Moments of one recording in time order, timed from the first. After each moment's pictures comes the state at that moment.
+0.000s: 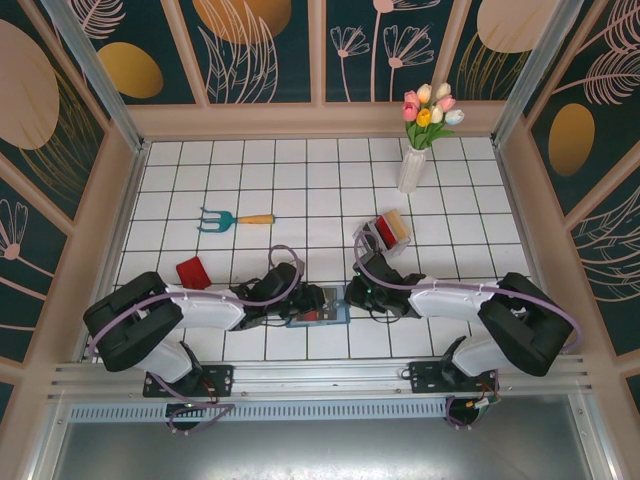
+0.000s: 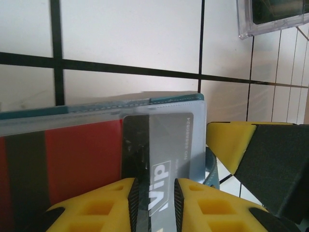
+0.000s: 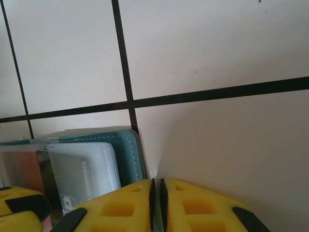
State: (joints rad) left arm -0.95 1.52 0.48 0.31 0.16 -1.18; right arm 0.85 1.40 0.49 -0.07 -0.07 1.04
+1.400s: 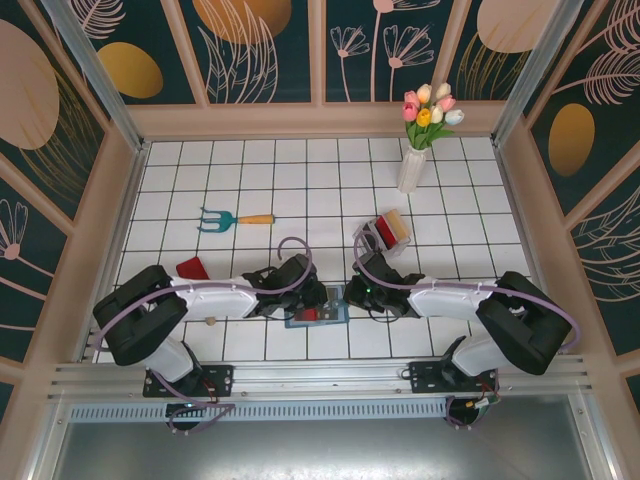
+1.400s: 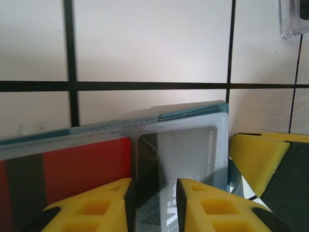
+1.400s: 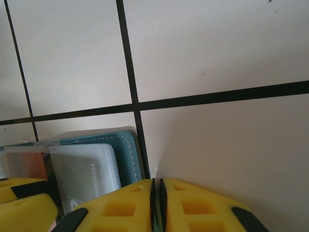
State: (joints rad) left arm -0.97 1.58 0.67 -0.02 0.07 -1.10; right arm 0.85 1.41 0.49 -0.05 -0.07 1.04
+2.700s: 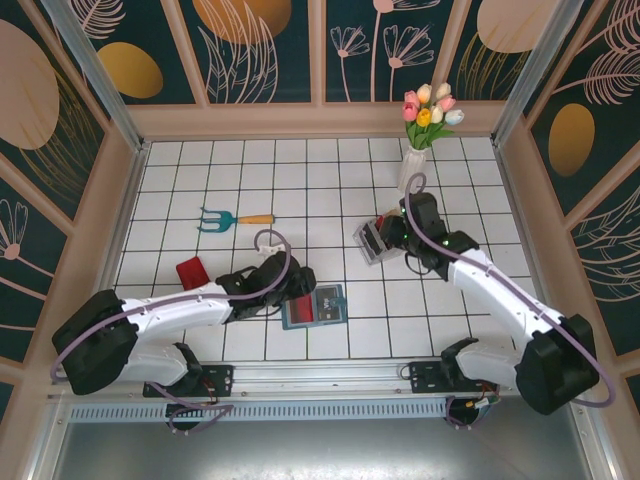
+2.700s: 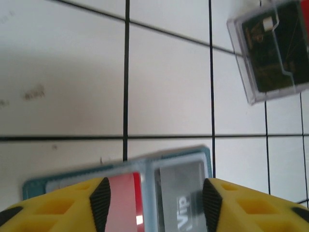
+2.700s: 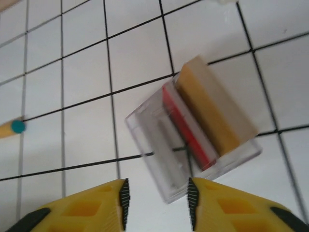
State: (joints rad) left arm -0.92 1.32 0.62 -0.11 -0.15 -1.06; right arm 0.47 1.20 0.86 -0.47 0.11 0.62
